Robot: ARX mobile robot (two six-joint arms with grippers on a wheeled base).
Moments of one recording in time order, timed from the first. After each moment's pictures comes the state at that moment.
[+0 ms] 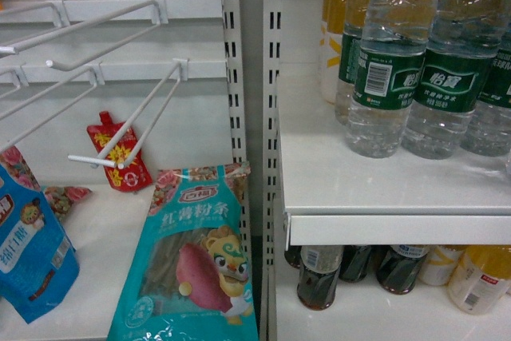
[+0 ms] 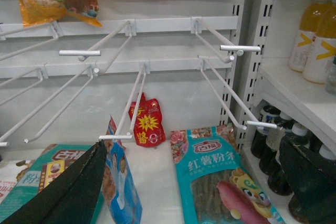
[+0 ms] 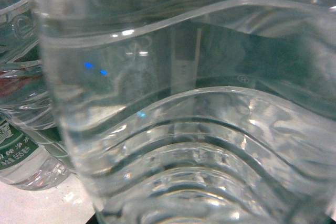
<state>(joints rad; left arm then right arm) 0.00 0.01 0.01 0.00 0.00 0.00 0.00 1.50 0.72 0.42 0.02 0.09</state>
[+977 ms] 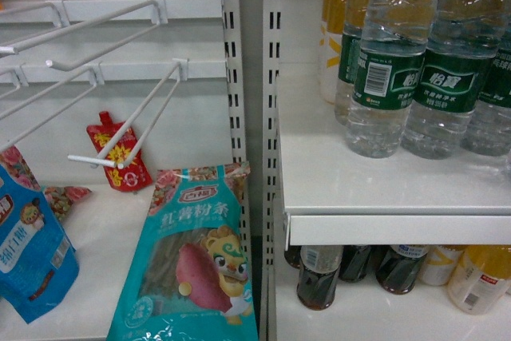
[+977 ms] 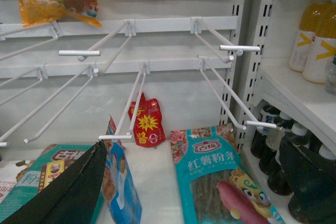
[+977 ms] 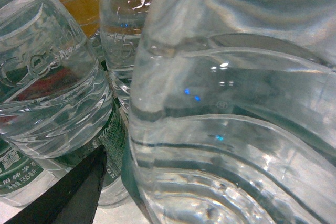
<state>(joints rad) 0.00 0.01 0.01 0.00 0.00 0.00 0.01 1.54 0.75 0.46 0.03 0.10</state>
